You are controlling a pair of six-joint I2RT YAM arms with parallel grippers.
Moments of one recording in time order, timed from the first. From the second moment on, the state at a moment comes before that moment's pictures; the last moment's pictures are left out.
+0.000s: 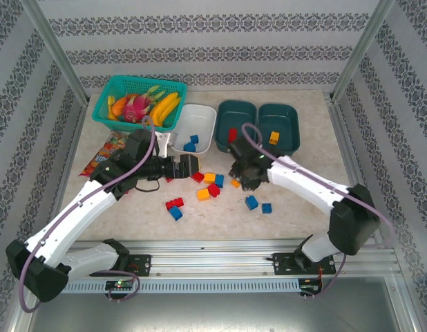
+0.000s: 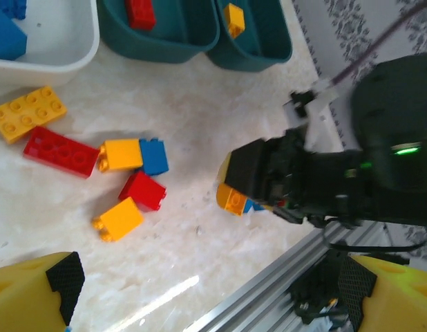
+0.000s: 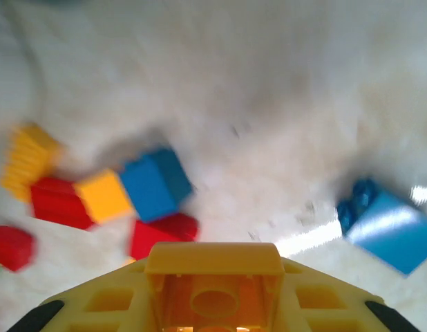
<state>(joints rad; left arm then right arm) -0.53 1.12 1.10 -0.63 0.34 -0.60 0.65 1.47 1.16 -0.84 0.09 1.29</state>
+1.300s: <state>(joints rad) -0.57 1.52 1.35 -0.44 0.27 -0.69 0.08 2.17 1.74 -0.91 -0.11 0.36</state>
